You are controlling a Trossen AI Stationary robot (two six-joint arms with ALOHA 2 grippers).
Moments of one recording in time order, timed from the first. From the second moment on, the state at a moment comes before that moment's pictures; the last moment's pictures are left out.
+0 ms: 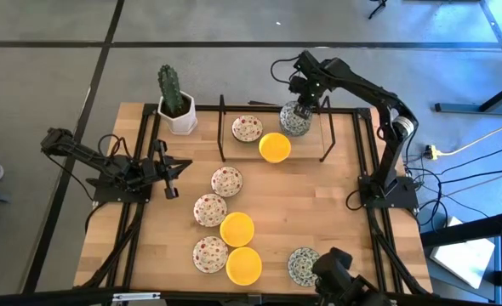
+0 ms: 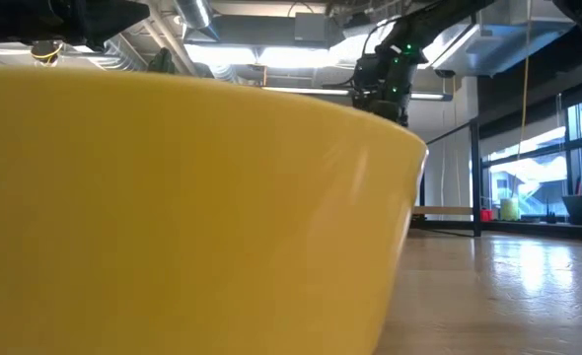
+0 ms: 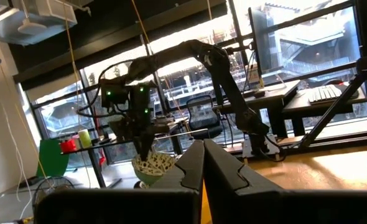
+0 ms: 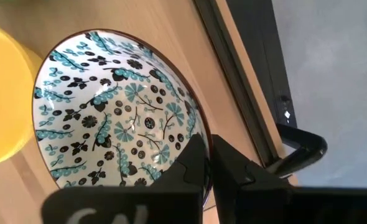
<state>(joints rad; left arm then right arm) -0.38 0.40 0.11 0.60 -0.64 0.43 -0.83 1.79 1.68 -1.10 -0.05 -0.42</state>
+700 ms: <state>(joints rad) -0.38 0.40 0.11 0.60 -0.64 0.43 -0.83 1.79 1.57 -0.97 -0.05 -0.45</state>
